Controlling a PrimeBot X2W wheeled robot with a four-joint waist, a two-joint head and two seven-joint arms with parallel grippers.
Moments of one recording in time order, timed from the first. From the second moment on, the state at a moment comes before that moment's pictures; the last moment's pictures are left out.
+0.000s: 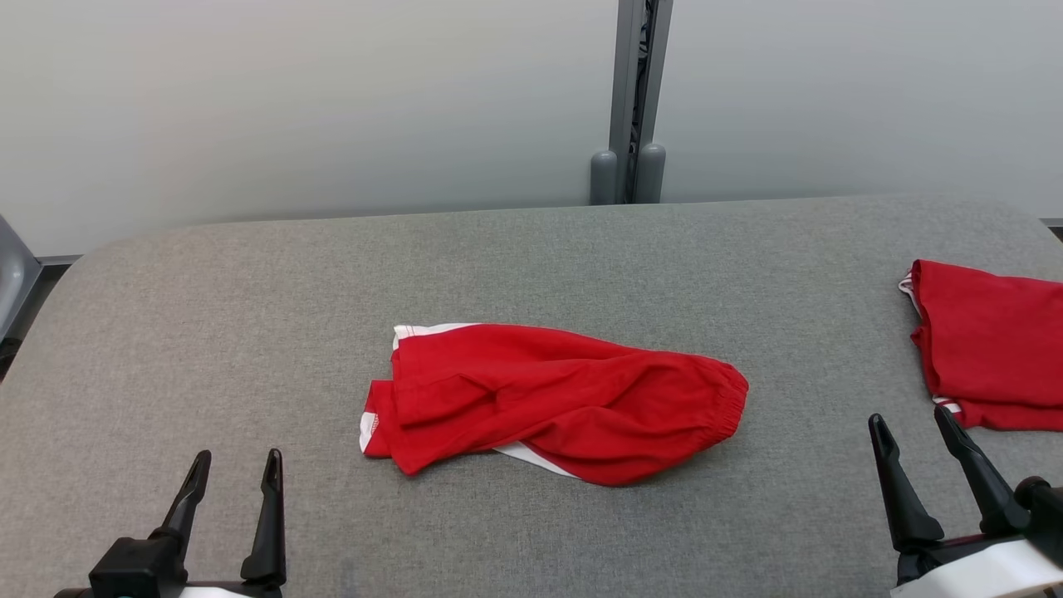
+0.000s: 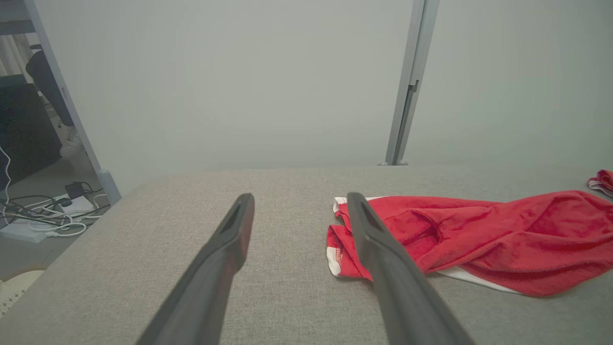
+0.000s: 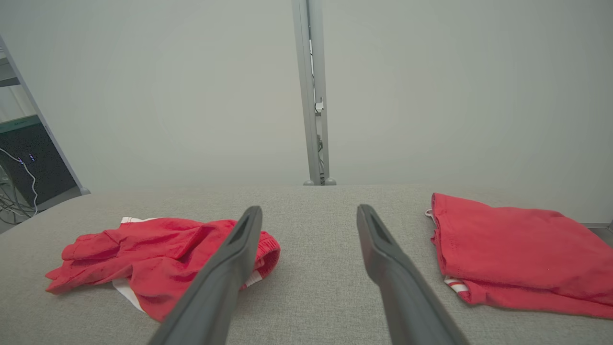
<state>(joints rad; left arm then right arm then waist) 0.14 0.33 -0.22 -0.02 -0.42 0.21 -0.19 0.10 -0.17 0.02 -0.01 0.30 0.13 -0.11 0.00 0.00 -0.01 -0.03</state>
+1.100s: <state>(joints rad) -0.02 0.30 -0.26 0.02 -0.41 0.19 -0.23 -0.01 -0.23 0.25 0.23 0.37 0.13 -0.12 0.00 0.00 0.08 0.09</state>
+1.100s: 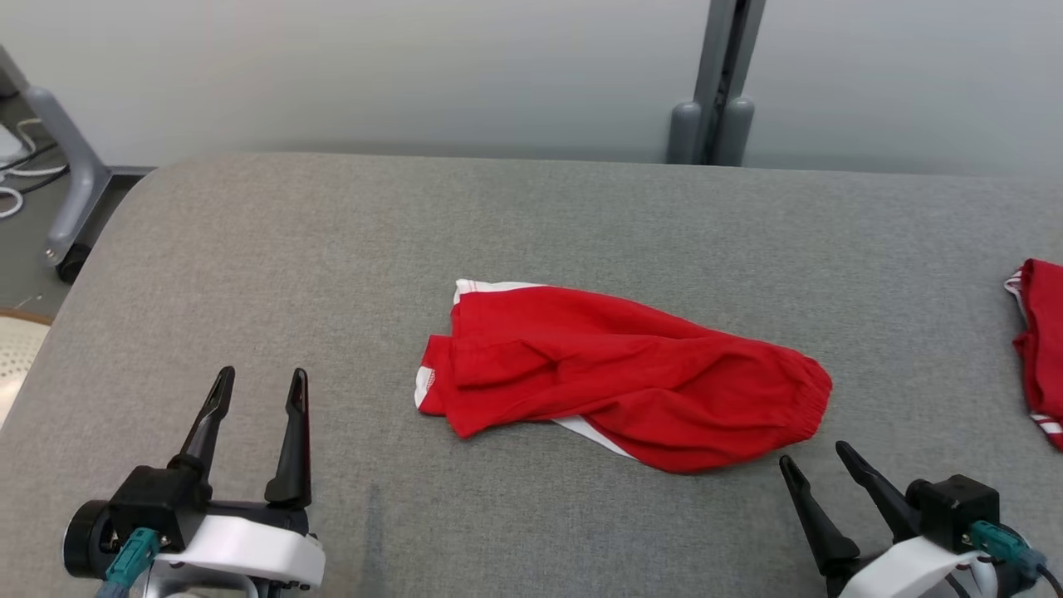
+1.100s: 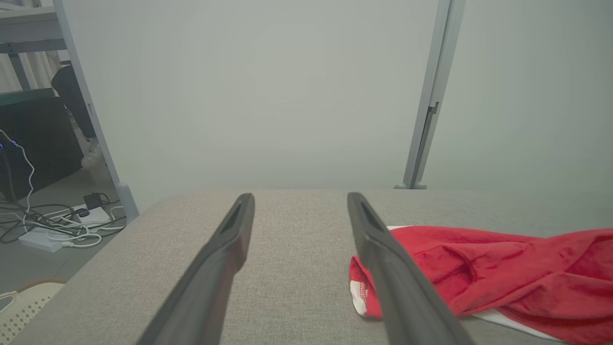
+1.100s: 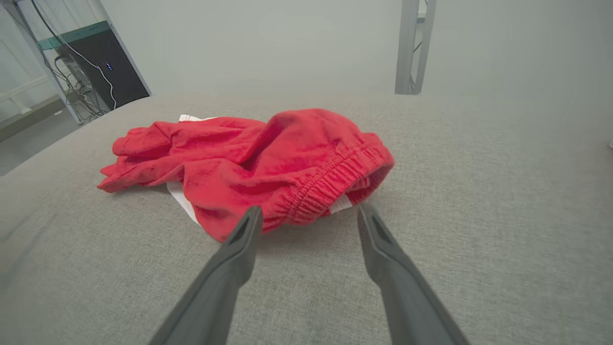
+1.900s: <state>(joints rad) -0.09 0.28 -0.23 0.05 -0.38 0.17 -0.26 -0.06 -0.31 0.37 0.13 0.39 0.13 -0.18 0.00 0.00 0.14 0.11</state>
